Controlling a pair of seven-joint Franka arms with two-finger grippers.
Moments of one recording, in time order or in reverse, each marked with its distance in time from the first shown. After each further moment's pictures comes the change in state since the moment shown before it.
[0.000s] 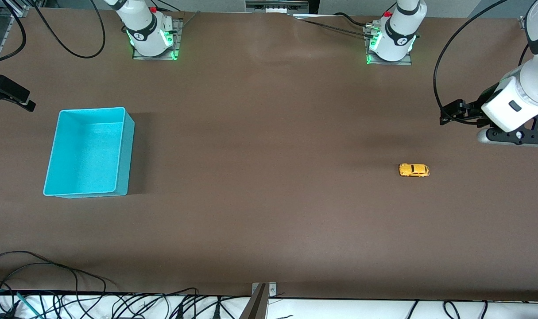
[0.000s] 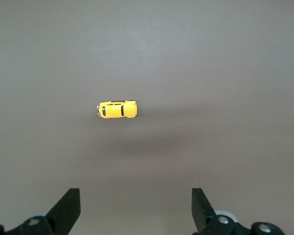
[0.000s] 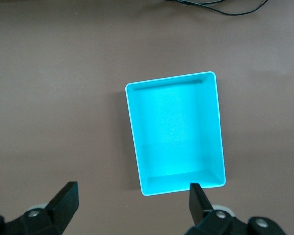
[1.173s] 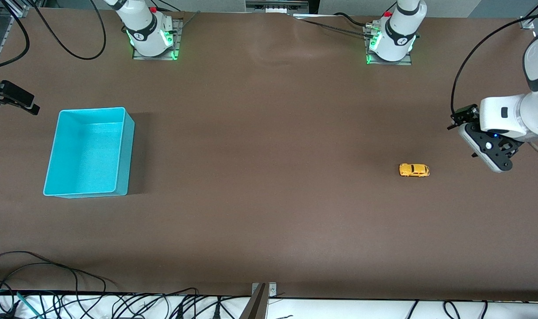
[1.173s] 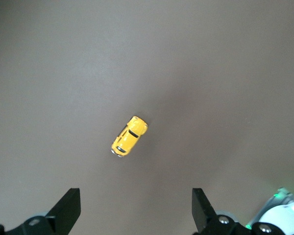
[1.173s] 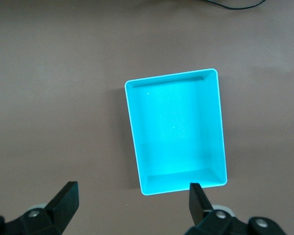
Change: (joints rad) left arm 0.060 0.111 0.015 -0.026 0.013 0.122 0.978; right arm 0.000 0.022 0.000 -0.002 0.000 0.000 0.000
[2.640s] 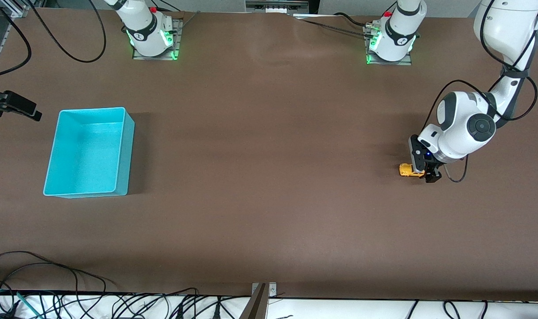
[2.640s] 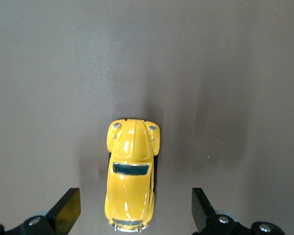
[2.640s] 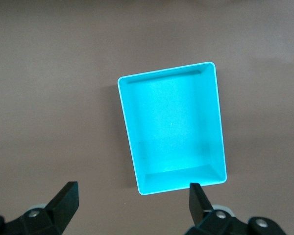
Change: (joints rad) left arm 0.065 0.162 -0.009 -0.625 0.131 0.918 0.488; right arm -0.008 0.033 -0.011 -0.001 0.000 0.000 0.008
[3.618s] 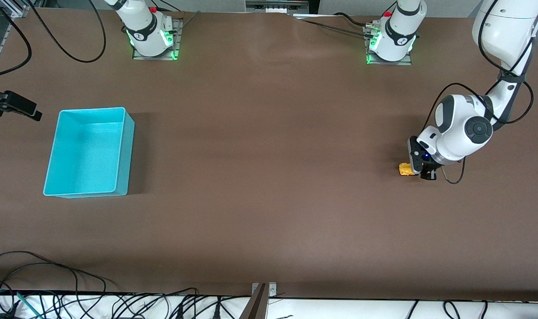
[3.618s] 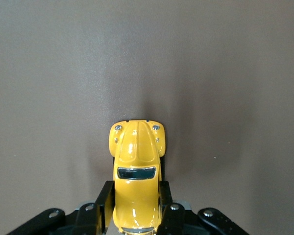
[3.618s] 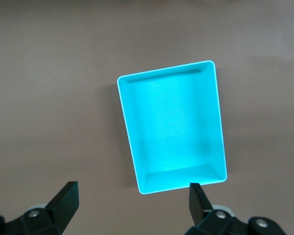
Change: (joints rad) left arm 0.003 0.018 0.000 0.006 0.000 0.024 0.041; right arm -0.001 0.000 0.000 -0.001 0.000 -0.002 0.005
